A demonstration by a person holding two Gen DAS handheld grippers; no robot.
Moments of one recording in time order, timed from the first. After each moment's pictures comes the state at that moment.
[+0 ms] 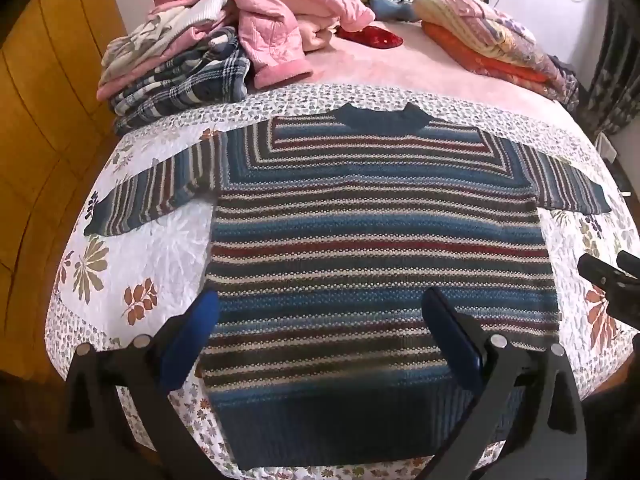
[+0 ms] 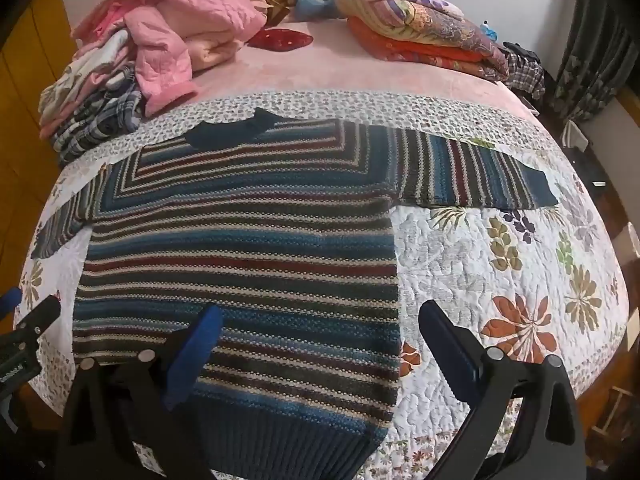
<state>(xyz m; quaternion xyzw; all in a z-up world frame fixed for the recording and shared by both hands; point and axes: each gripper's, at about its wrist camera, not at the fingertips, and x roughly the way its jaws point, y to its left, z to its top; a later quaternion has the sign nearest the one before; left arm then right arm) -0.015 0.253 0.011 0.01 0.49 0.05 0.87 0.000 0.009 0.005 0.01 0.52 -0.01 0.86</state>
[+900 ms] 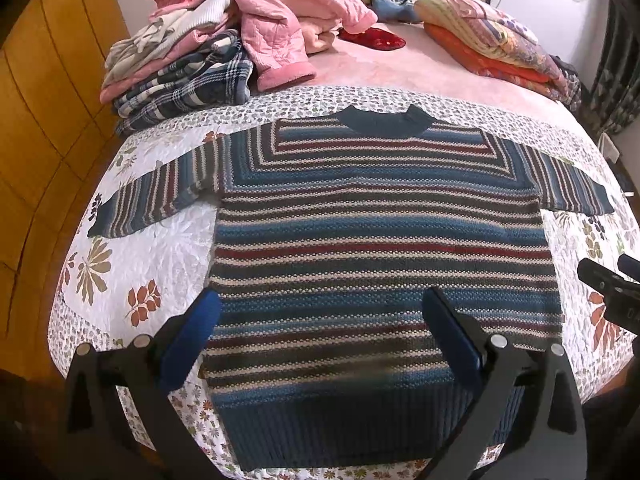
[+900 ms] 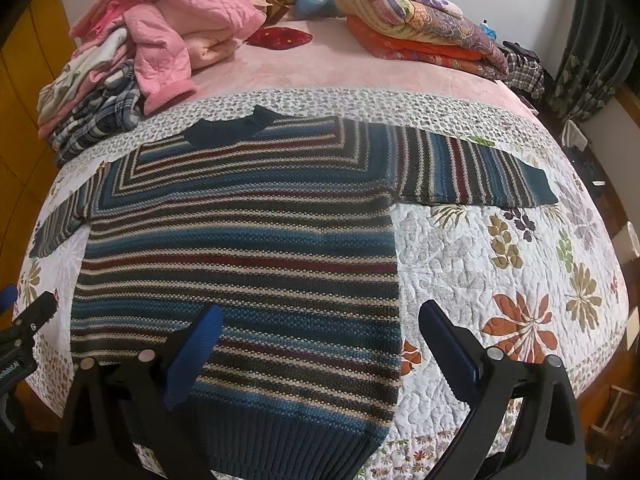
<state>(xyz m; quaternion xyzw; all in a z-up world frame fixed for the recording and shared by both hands) -0.013 0.254 0.011 0.01 0.49 0.05 0.87 -0.002 0.002 -0.003 0.02 0.52 -0.01 0.86</state>
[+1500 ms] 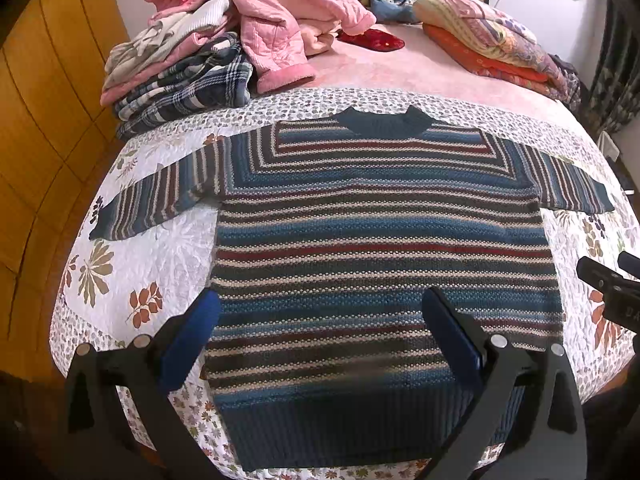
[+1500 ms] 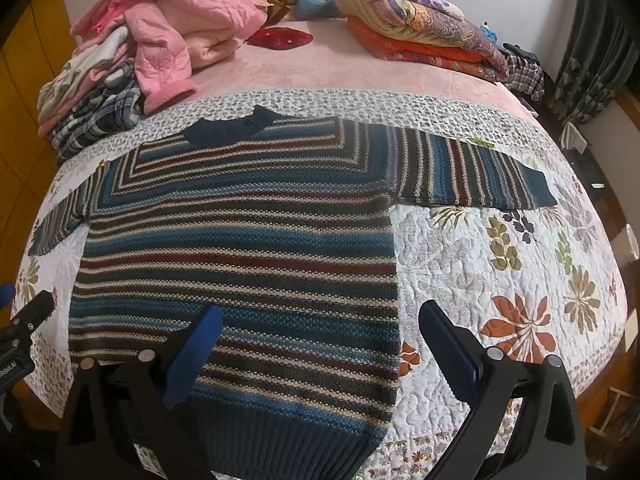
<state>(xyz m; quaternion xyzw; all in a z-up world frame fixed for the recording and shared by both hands) -0.015 0.254 0.012 0.01 0.48 0.05 0.87 -0.001 0.002 -0.002 0.01 0.52 -0.01 0.86</state>
